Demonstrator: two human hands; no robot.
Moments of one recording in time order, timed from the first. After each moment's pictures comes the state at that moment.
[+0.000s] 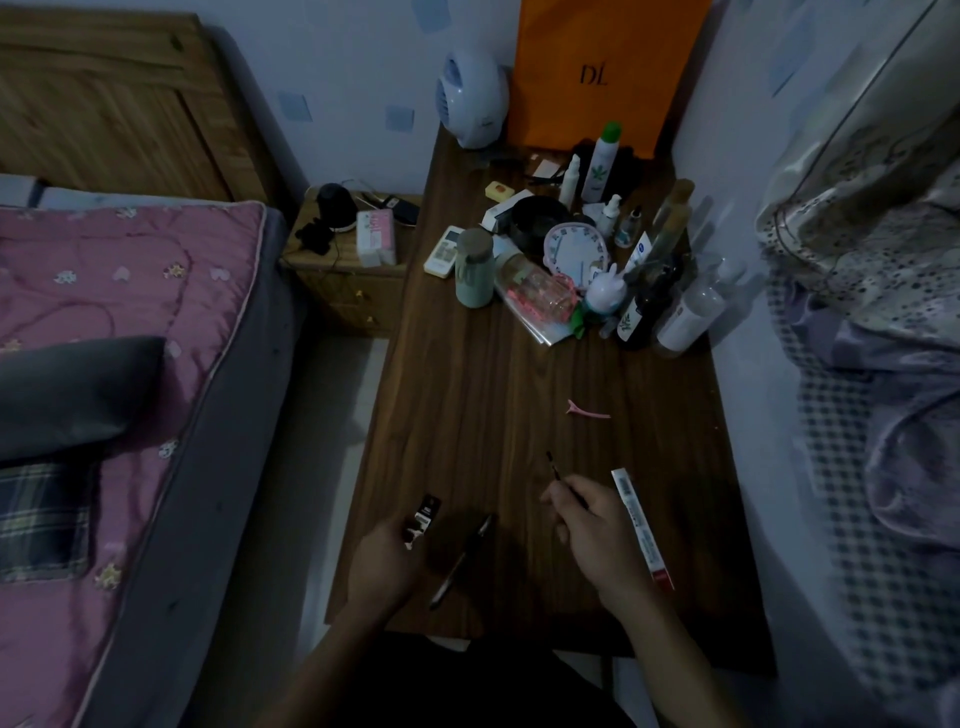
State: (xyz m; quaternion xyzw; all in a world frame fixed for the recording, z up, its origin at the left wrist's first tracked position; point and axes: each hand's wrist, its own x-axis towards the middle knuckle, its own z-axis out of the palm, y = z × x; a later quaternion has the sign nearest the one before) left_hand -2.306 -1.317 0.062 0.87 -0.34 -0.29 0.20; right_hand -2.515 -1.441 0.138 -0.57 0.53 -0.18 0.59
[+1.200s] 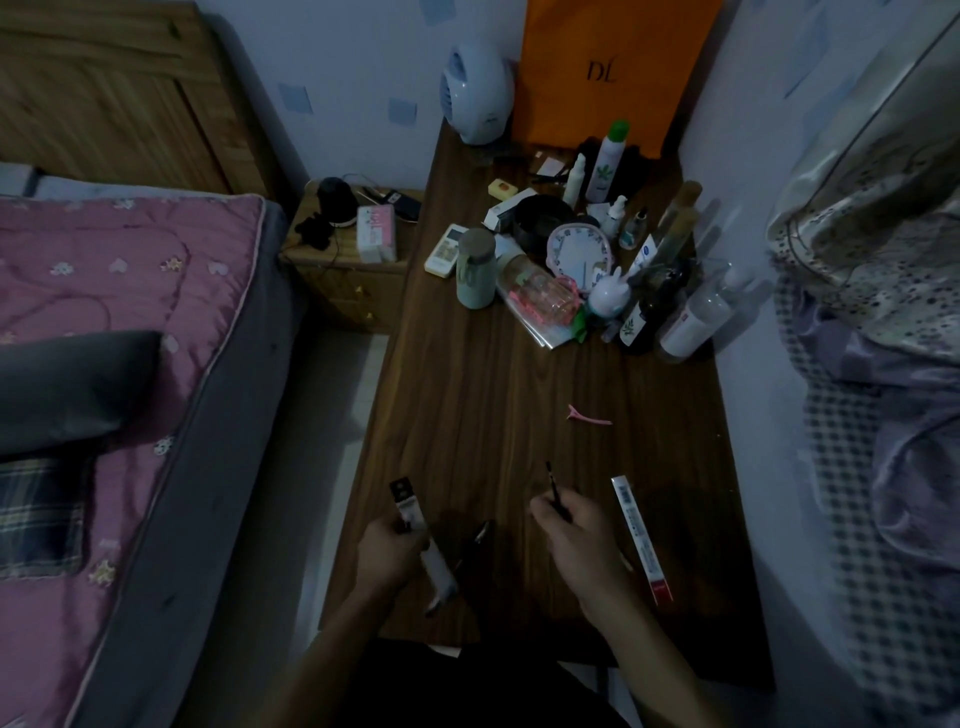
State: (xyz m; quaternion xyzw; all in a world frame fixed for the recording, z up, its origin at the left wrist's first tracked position) left_hand -2.300 -1.337 0.045 0.83 -0.13 -0.44 0.31; right_hand -2.503 -1.441 0.111 -0.53 0.57 -0.13 0.61
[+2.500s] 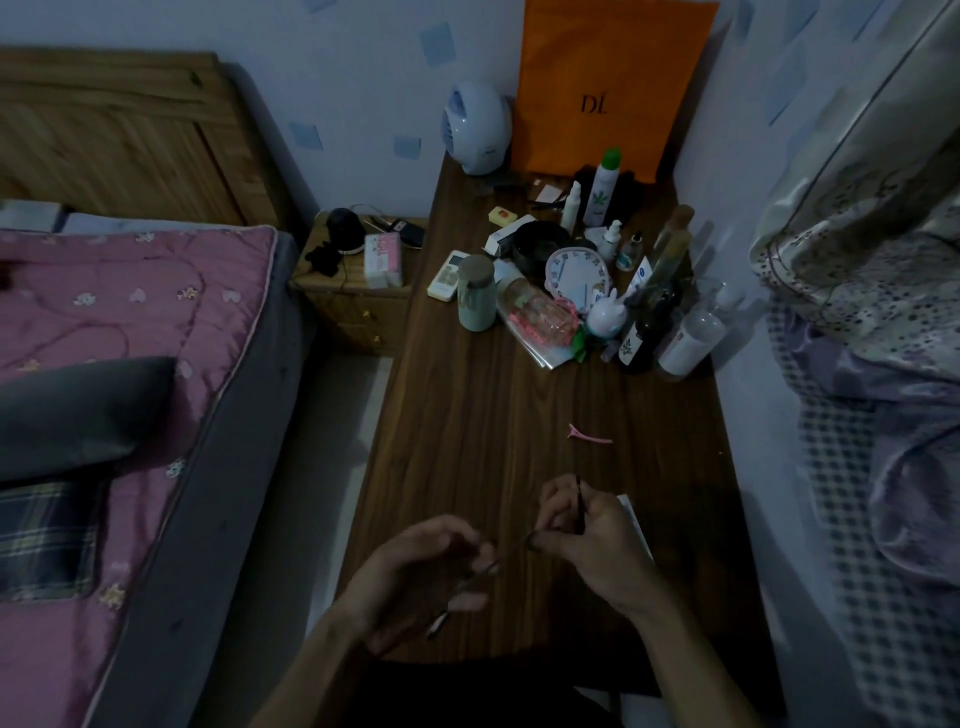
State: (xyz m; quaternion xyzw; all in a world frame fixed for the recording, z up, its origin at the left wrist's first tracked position) left_hand -2.314 -1.343 0.155 0.29 -0.10 -0.79 0.52; right_hand -2.519 -1.471 0.160 -0.65 0.41 -0.17 0.62
